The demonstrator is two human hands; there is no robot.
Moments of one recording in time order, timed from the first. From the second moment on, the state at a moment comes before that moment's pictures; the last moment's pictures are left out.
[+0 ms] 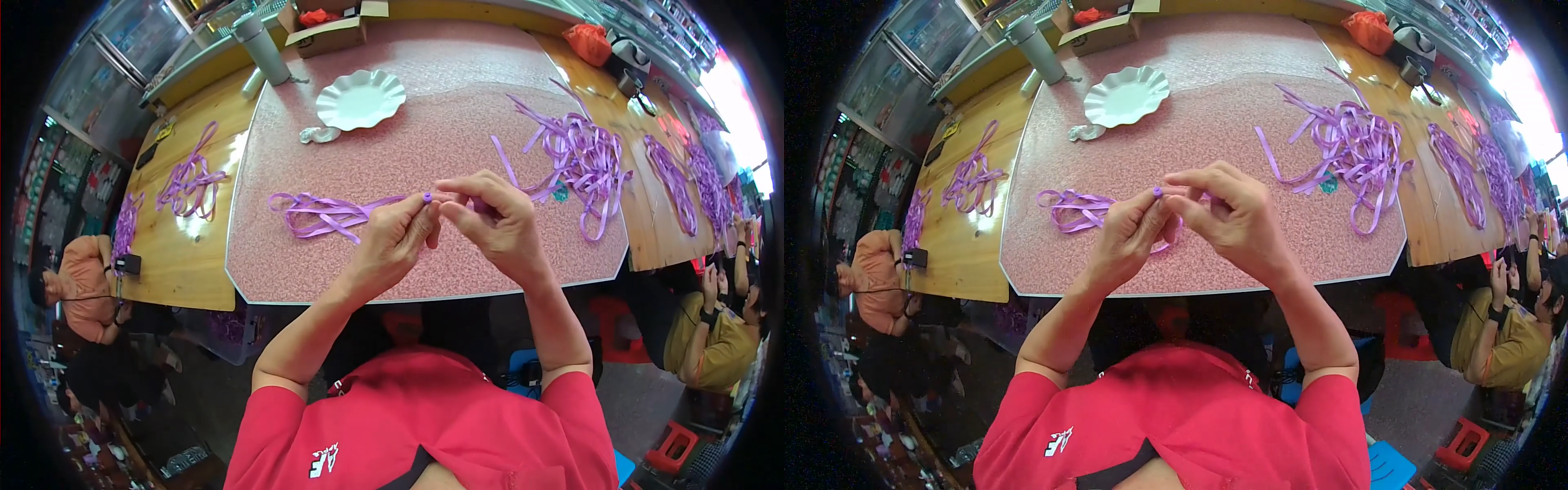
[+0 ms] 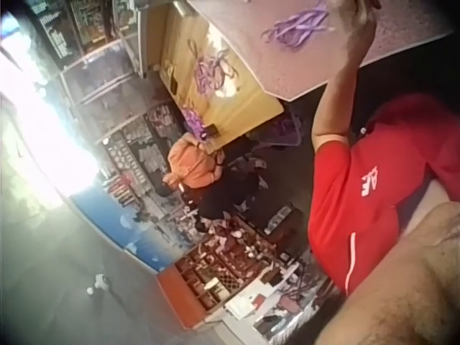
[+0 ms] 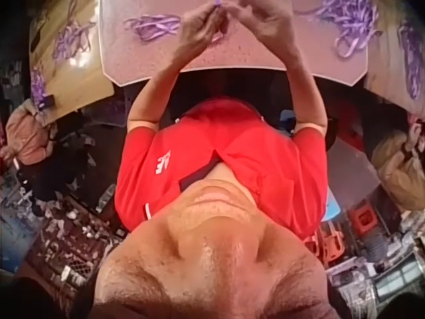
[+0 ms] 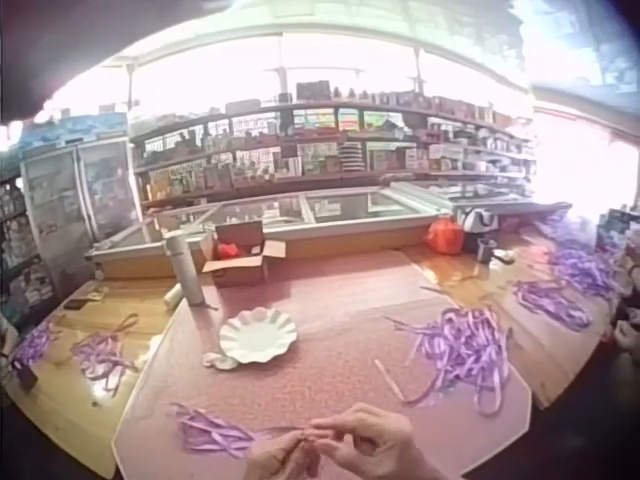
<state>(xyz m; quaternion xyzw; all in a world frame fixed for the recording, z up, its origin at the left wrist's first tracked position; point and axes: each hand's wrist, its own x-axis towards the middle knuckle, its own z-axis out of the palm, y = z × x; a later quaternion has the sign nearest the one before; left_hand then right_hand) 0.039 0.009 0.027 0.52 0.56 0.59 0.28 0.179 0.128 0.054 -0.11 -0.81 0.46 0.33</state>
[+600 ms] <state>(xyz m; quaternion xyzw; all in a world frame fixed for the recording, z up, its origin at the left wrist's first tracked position) 0.037 0.010 0.025 0.39 0.51 0.68 0.35 0.176 0.131 0.038 -0.10 -0.78 0.50 0.36</state>
